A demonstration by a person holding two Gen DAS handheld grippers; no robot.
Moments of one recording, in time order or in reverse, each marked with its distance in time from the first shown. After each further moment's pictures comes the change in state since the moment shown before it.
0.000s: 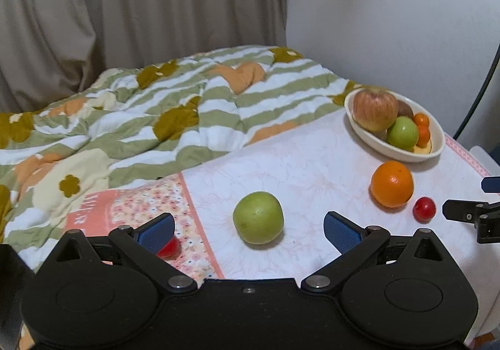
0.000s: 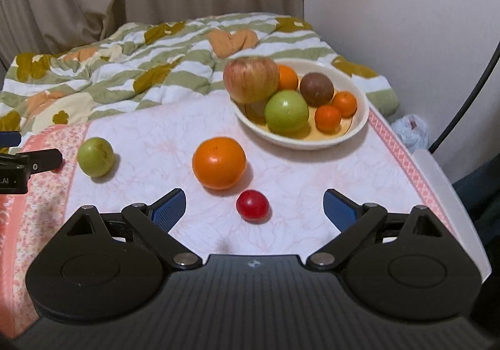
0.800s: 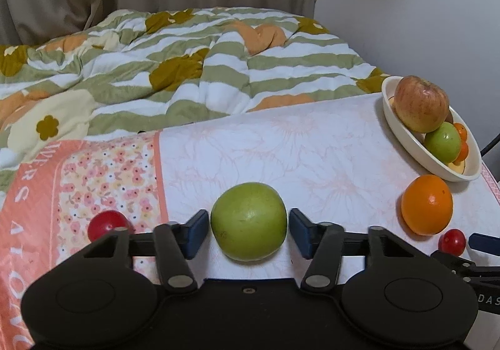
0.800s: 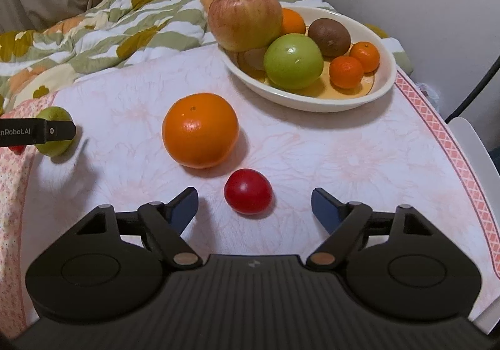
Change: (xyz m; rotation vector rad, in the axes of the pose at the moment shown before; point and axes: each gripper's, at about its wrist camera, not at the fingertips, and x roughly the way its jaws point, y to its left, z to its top) left arm 0.075 0.003 0.006 -0.197 0.141 -0.008; right arm 0.069 -0.002 -0.007 -0.008 0.119 -0.005
